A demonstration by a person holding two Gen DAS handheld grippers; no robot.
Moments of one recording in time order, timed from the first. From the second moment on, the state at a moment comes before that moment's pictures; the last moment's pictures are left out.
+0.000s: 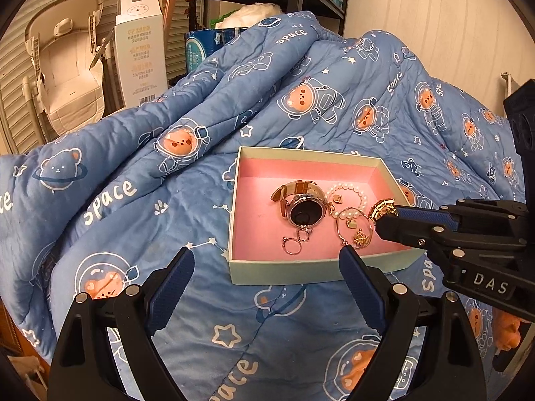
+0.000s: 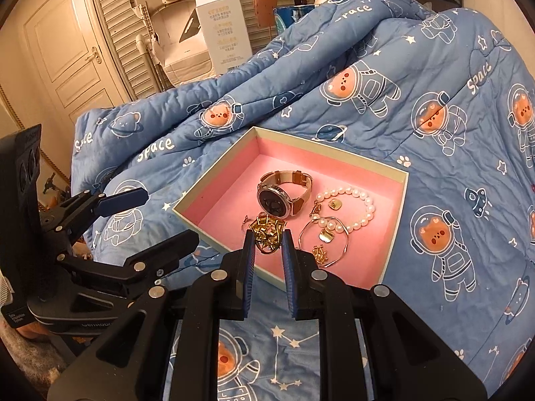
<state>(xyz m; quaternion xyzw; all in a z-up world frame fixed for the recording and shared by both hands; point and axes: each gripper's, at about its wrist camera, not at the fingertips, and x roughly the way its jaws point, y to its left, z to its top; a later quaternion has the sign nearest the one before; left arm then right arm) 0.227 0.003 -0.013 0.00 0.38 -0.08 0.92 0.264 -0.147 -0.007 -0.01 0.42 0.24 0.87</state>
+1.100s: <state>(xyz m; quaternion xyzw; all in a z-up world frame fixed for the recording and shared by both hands) 0.240 0.013 -0.015 0.01 0.38 -0.07 0.92 0.329 -0.124 -0.062 -0.03 0.54 0.22 0.81</state>
